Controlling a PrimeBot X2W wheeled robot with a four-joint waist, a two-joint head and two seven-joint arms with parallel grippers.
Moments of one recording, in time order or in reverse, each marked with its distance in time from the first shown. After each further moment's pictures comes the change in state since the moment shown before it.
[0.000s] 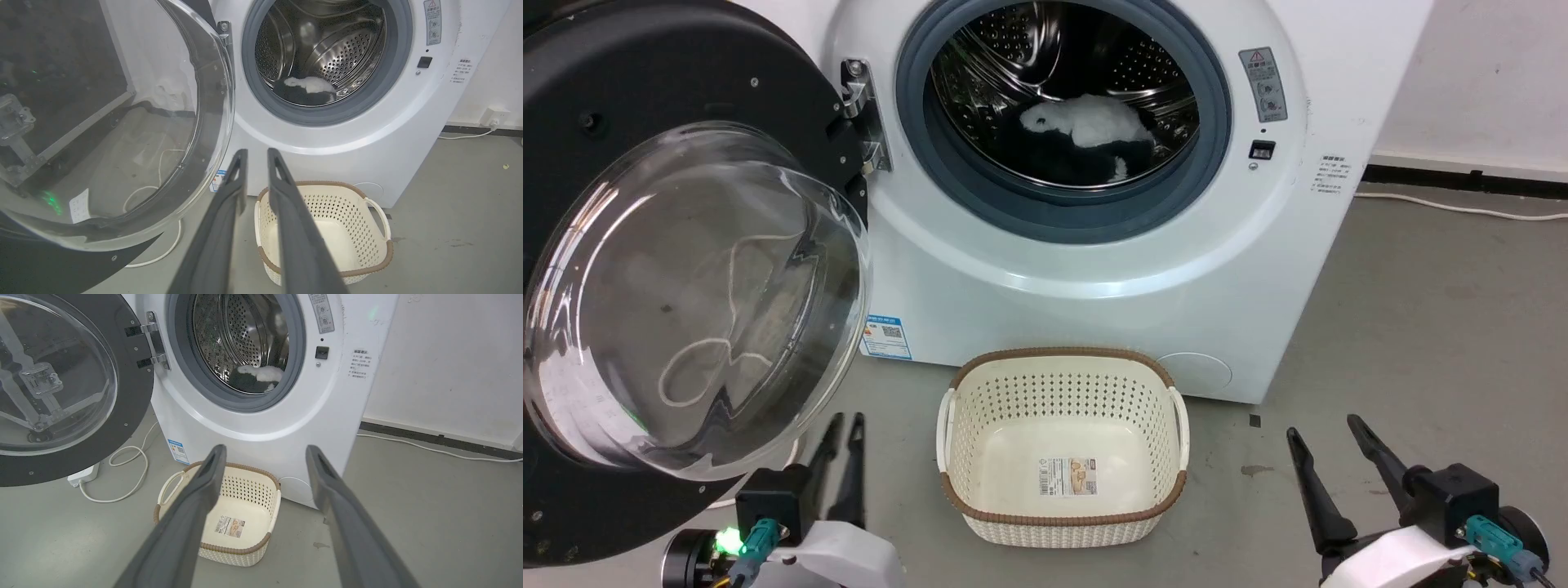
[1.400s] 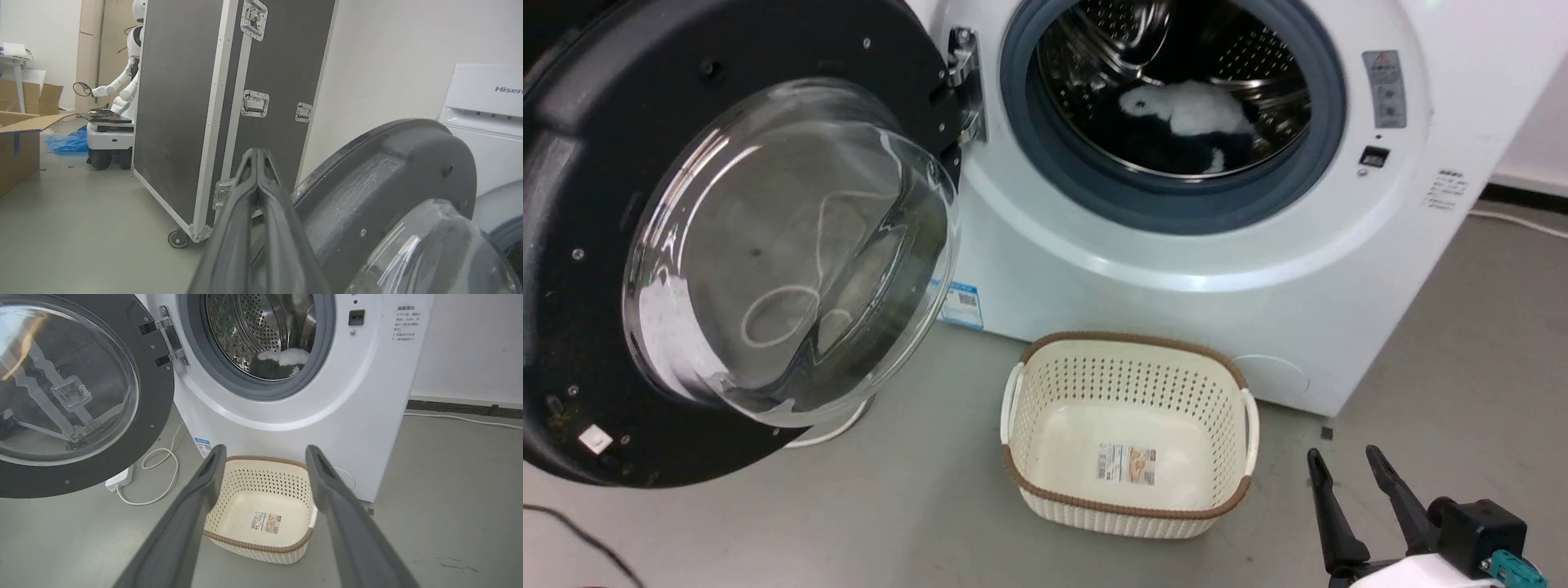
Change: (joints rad) left arm -0.195 0.133 0.597 -0.130 -0.233 -0.012 -0.086; right arm 0.041 0.000 0.003 0.067 0.138 0.000 -0.088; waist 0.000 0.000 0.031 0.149
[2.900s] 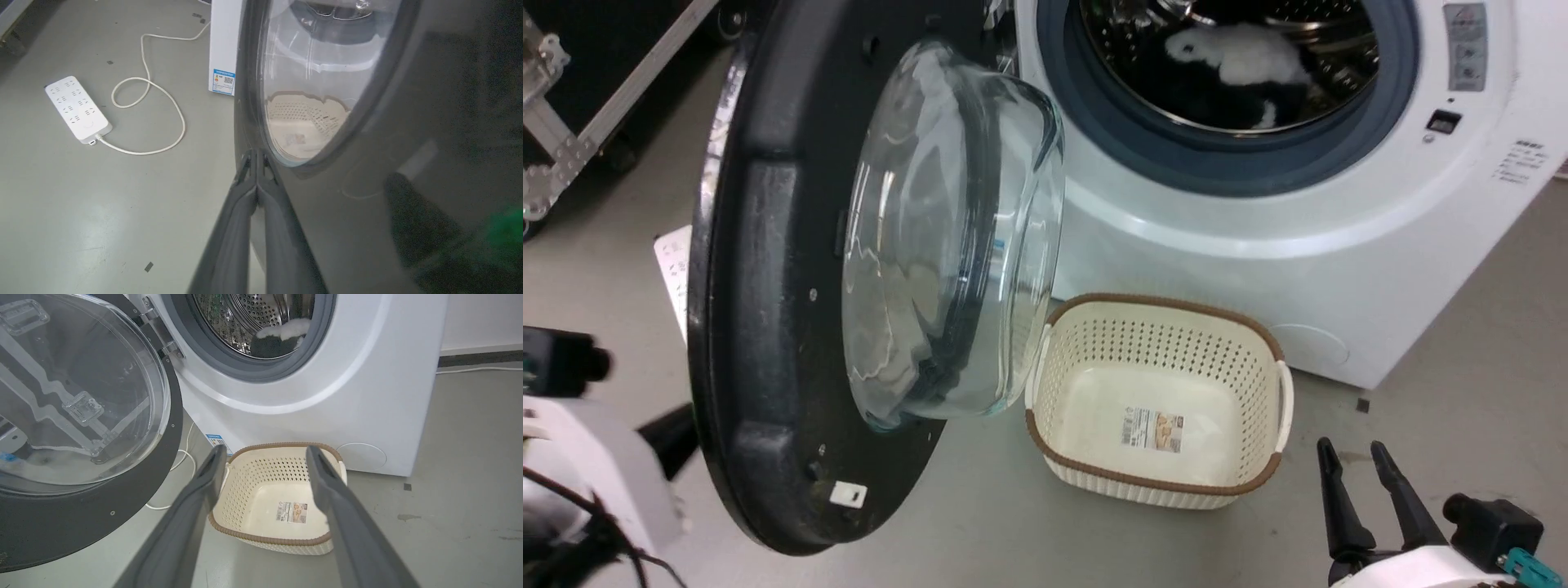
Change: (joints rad) left arm 0.042 0.635 -0.718 0.046 -0.774 -0.102 0.586; right arm -0.062 0.000 0.001 0.129 0.138 0.000 -0.089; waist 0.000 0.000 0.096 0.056
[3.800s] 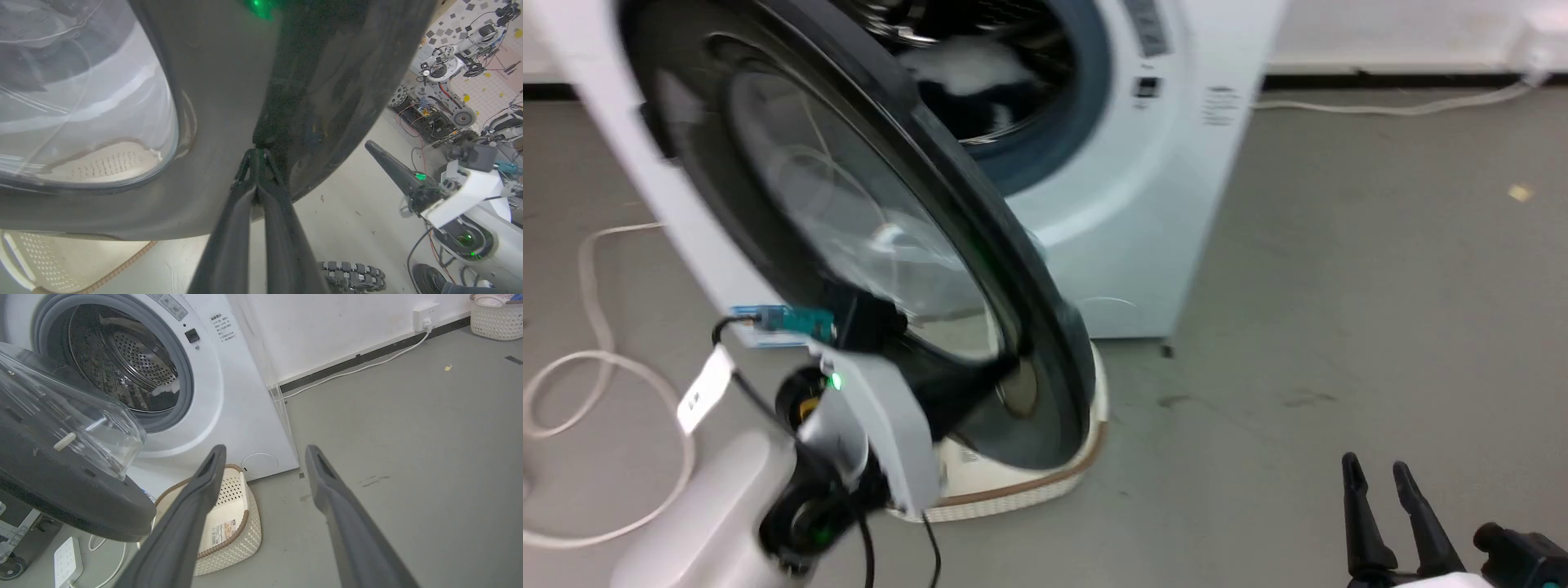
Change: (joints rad) left arm -0.307 -0.295 -0.462 0.034 -0.016 -0.018 -0.081; right arm 0.059 0.000 -0.028 -0.022 0.097 0.000 -0.043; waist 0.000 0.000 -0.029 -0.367
